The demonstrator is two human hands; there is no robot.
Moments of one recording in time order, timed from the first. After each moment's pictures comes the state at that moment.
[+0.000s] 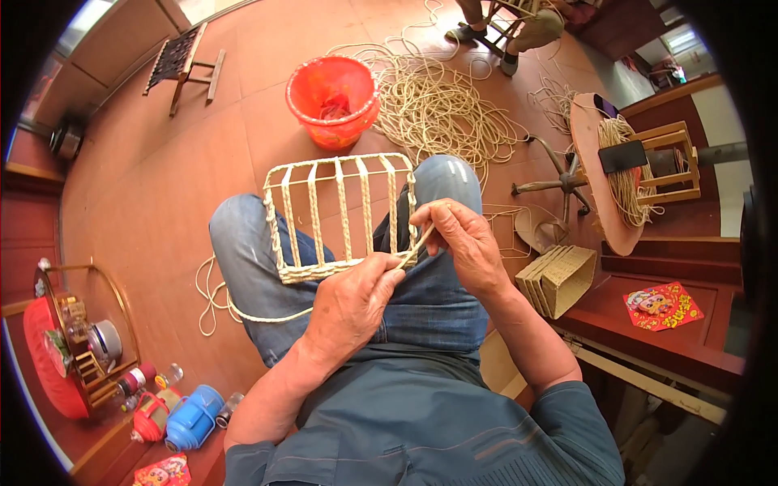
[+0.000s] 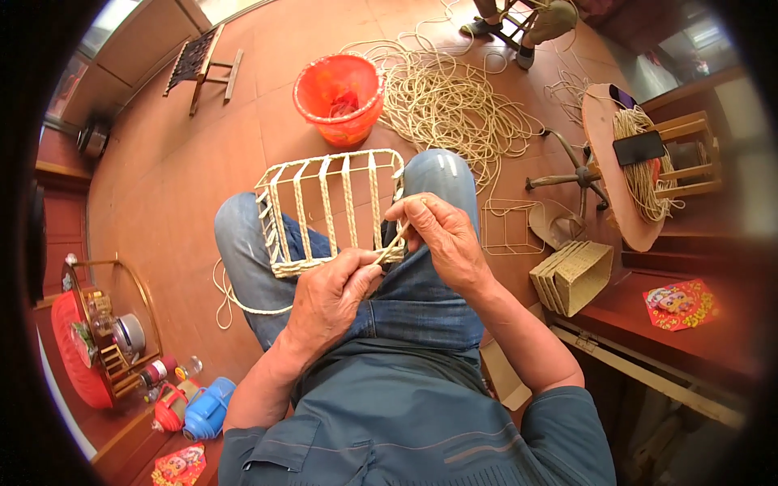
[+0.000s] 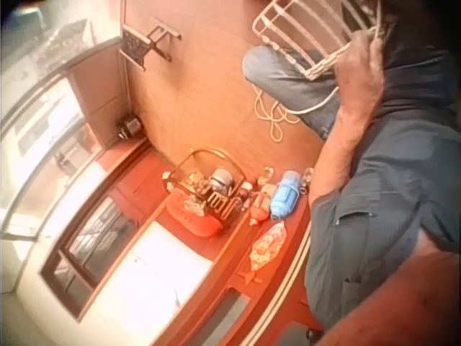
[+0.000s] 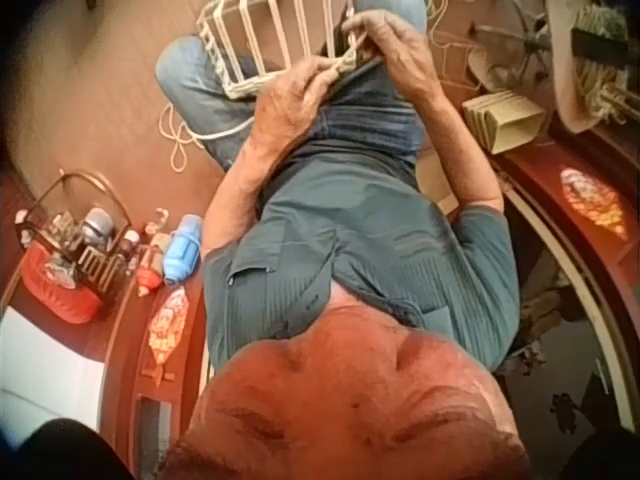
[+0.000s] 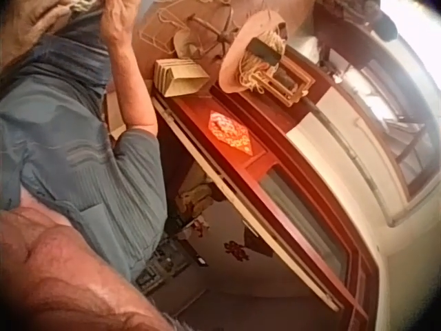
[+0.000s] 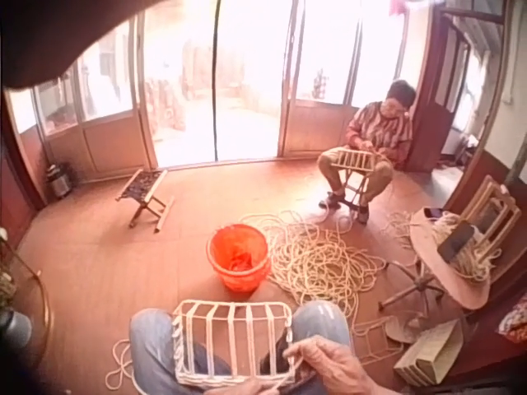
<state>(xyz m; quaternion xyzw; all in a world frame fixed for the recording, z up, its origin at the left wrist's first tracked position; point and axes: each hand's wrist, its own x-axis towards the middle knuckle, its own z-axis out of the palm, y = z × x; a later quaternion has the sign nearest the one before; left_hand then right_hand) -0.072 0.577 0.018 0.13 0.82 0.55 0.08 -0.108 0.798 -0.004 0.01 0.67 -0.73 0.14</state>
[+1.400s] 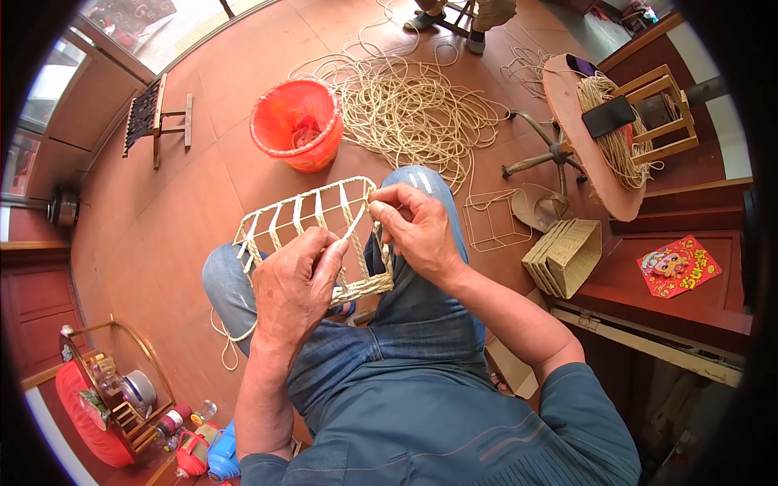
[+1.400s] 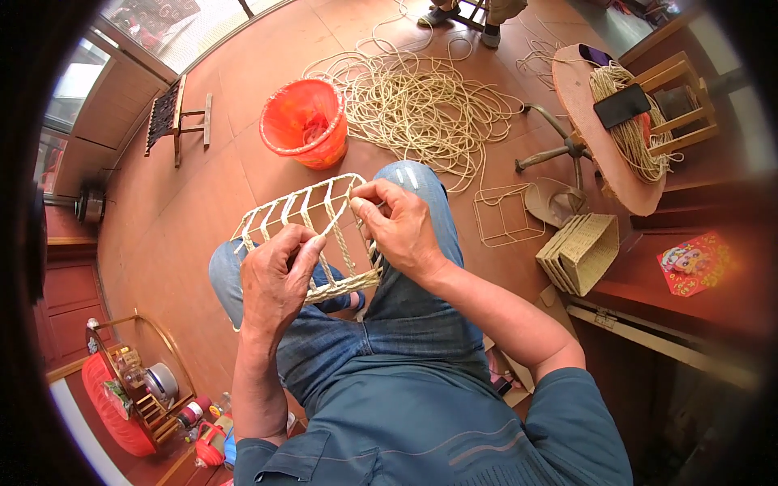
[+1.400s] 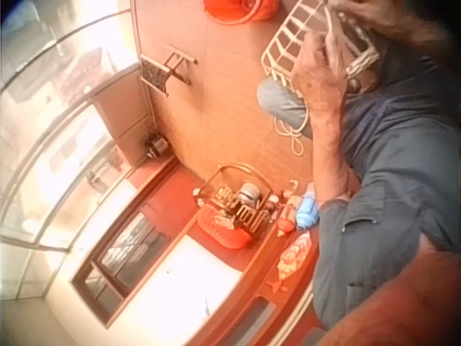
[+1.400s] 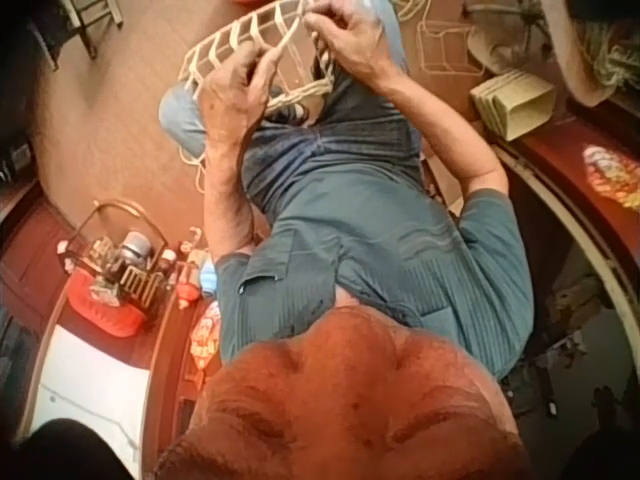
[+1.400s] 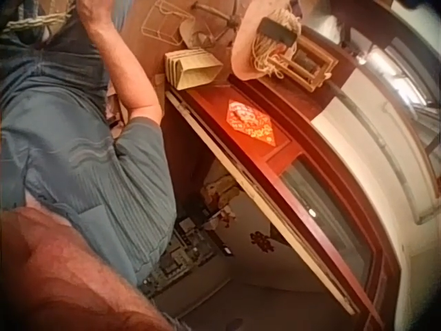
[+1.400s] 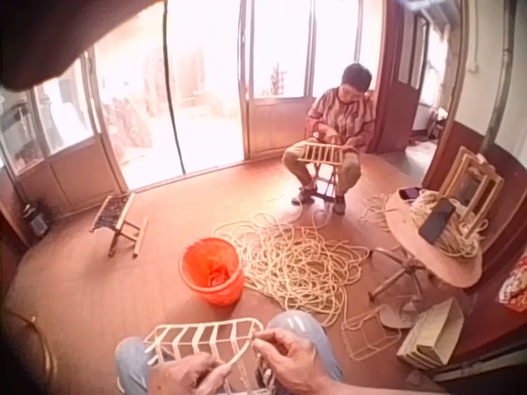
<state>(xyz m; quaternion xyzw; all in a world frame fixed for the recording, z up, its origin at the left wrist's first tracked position) -0.149 0.583 0.048 0.13 0.91 0.39 0.06 -0.150 0.788 -0.024 0.10 0.69 -0.72 0.05</state>
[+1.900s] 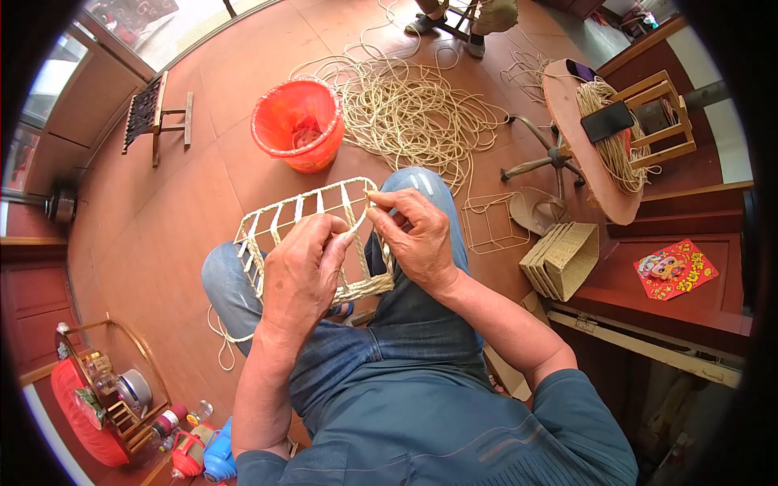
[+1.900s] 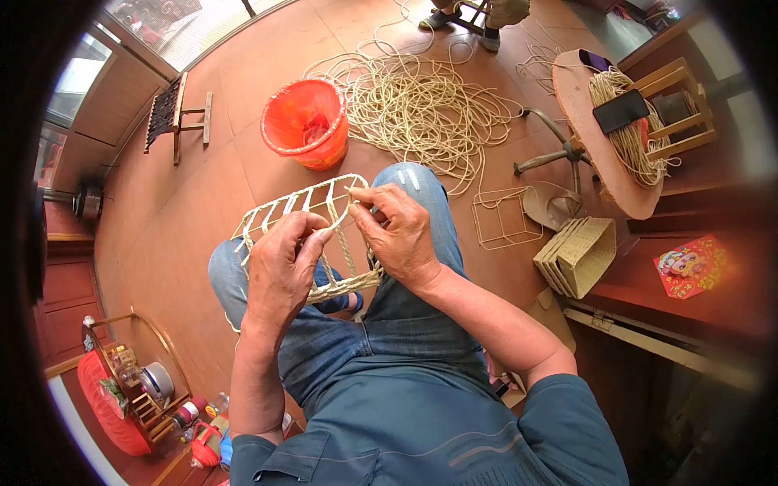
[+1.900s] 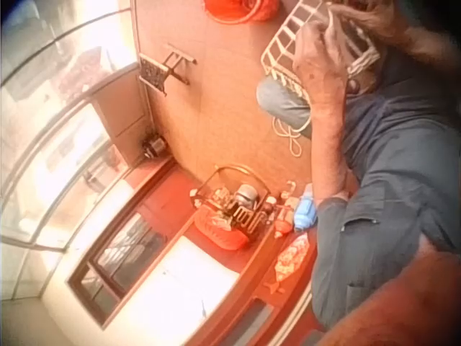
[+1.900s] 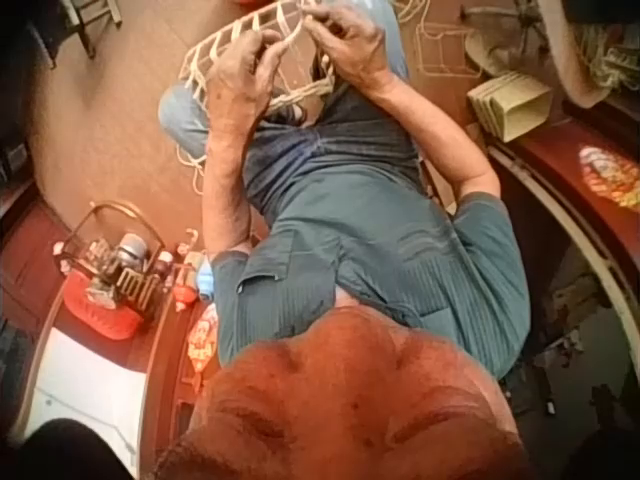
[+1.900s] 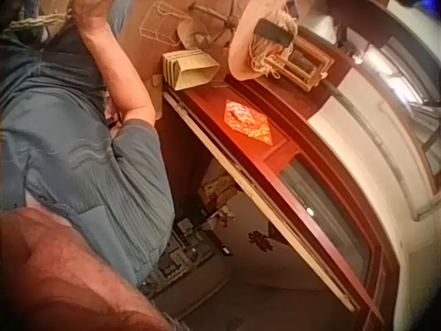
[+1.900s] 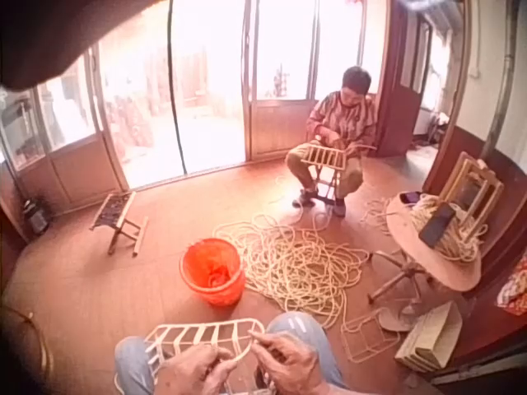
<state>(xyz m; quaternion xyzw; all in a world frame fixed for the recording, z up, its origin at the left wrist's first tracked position) -0.157 0.586 0.038 0.18 0.89 0.42 0.02 -0.145 0.777 -0.033 0.00 0.81 -0.57 -0.16</state>
